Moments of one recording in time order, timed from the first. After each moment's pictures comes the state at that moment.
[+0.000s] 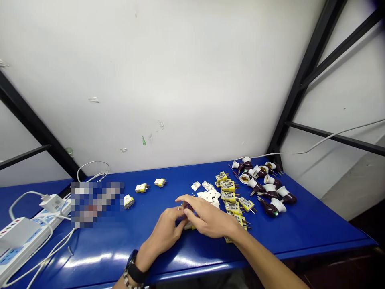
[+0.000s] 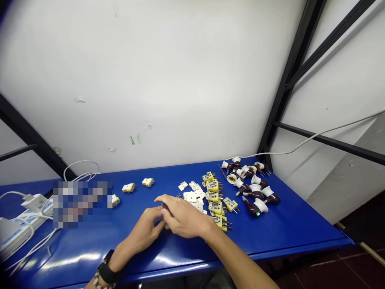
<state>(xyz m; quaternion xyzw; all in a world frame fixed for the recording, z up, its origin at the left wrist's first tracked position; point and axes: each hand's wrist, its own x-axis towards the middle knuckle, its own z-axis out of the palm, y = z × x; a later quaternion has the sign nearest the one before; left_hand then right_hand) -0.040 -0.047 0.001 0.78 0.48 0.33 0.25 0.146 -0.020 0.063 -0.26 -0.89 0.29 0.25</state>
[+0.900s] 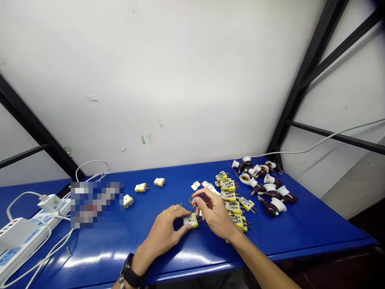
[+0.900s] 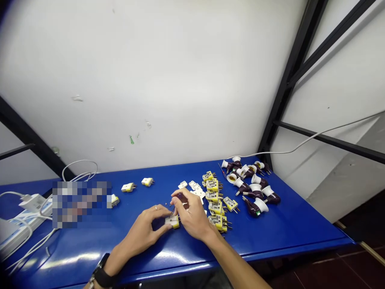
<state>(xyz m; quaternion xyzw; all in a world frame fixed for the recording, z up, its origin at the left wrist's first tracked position) -0.044 -0.053 0.005 0.78 0.51 0.28 0.22 0.150 -0.020 0.034 -0.33 -0.67 0.47 0.47</state>
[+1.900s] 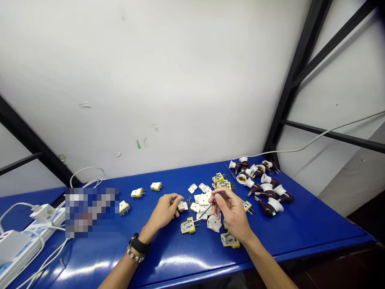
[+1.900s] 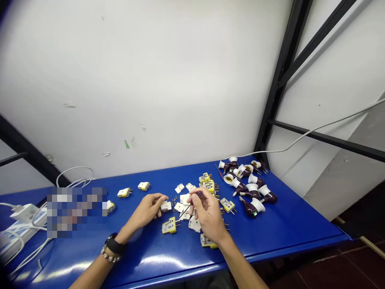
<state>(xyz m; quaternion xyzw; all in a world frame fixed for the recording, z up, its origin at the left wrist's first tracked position) -0.050 0.014 -0.004 0.67 0.57 0.30 0.36 0.193 -0.021 0.033 -0.34 -0.57 0.47 0.58</state>
